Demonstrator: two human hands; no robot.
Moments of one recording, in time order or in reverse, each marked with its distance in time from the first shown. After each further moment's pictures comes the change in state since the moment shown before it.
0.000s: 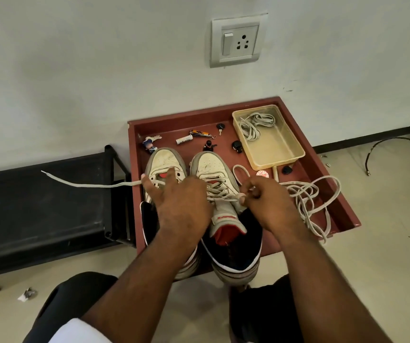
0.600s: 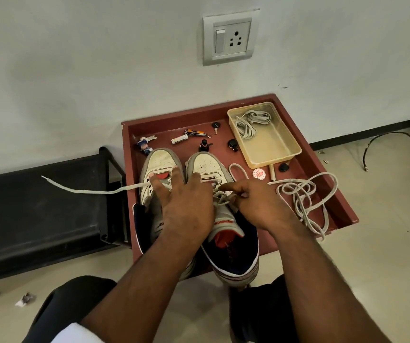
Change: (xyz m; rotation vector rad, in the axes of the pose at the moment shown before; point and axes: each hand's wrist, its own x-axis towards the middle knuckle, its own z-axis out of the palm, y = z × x) left_hand 0.000 0.011 0.001 0.083 -0.059 0.124; right_hand 0.009 -0.001 0.003 -0.069 -0.197 -0.097
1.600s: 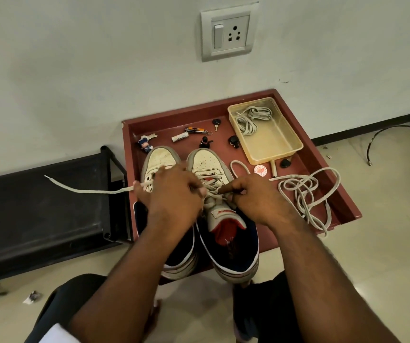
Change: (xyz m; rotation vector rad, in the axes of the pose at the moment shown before) left_hand -0.001 -0.023 -0.011 -0.453 0.095 -0.188; right_hand 0.003 0.001 0.001 0.047 -0.017 -0.038
